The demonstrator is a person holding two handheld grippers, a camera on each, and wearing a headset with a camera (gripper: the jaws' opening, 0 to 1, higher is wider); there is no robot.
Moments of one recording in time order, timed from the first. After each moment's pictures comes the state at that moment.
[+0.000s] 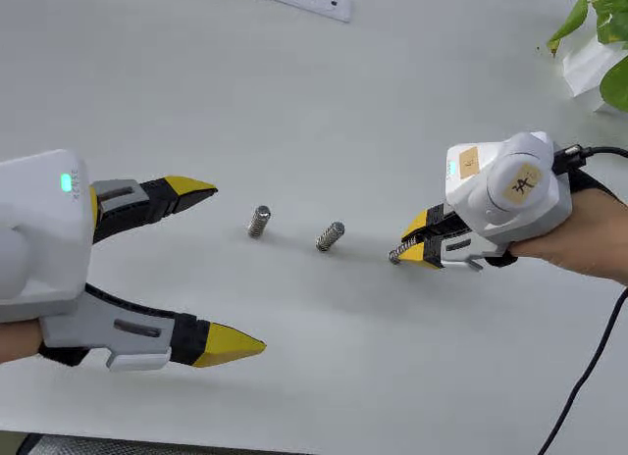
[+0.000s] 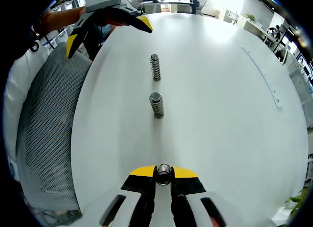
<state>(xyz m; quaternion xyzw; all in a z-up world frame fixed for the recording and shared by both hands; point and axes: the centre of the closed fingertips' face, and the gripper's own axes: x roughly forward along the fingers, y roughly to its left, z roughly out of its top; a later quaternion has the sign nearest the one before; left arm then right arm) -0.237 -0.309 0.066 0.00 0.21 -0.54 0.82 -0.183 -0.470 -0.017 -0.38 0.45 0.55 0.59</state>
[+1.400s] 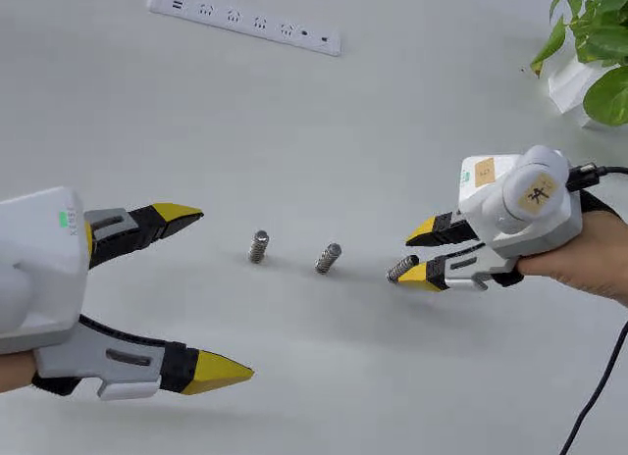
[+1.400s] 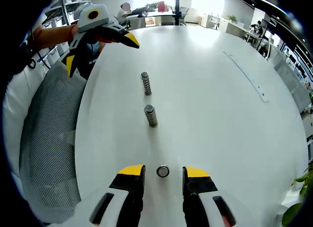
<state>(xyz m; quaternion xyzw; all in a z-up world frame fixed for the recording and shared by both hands) -0.243 -0.299 0.067 0.04 0.21 -0.53 0.82 -0.183 -0.476 0.012 -0.32 0.43 0.53 0.66</state>
